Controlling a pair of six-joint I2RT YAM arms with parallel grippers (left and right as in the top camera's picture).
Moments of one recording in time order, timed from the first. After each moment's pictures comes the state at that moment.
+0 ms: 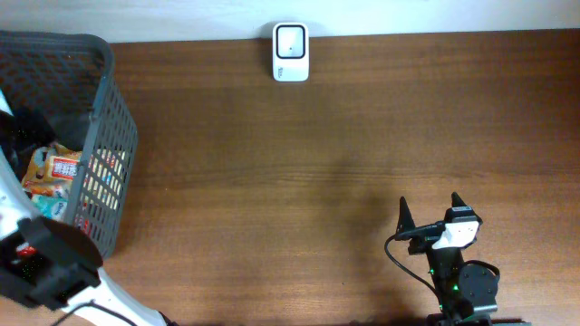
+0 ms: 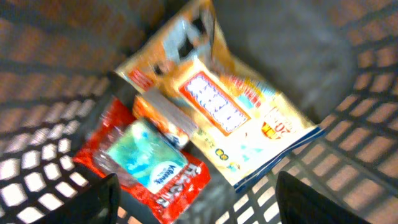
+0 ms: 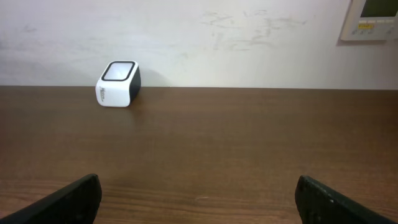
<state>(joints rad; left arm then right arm) 0.57 2.03 2.14 -1.43 -0.07 -0.04 0.07 0.01 0.01 -0.08 0.01 0.03</state>
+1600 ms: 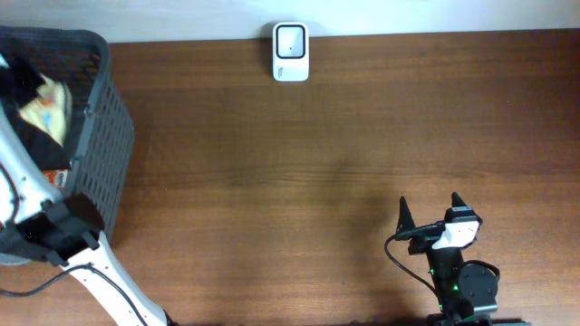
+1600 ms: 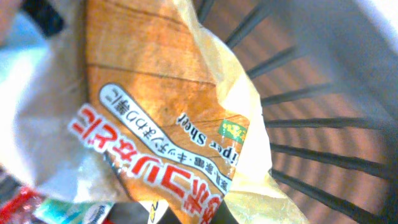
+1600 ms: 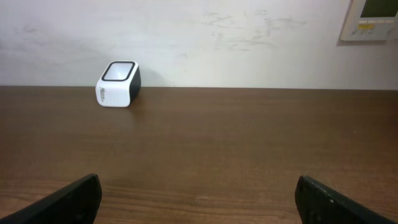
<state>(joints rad) 0.51 2.35 2.93 -1.61 0.12 -0.20 0.07 0.01 0.01 -0.08 0.01 0.03</state>
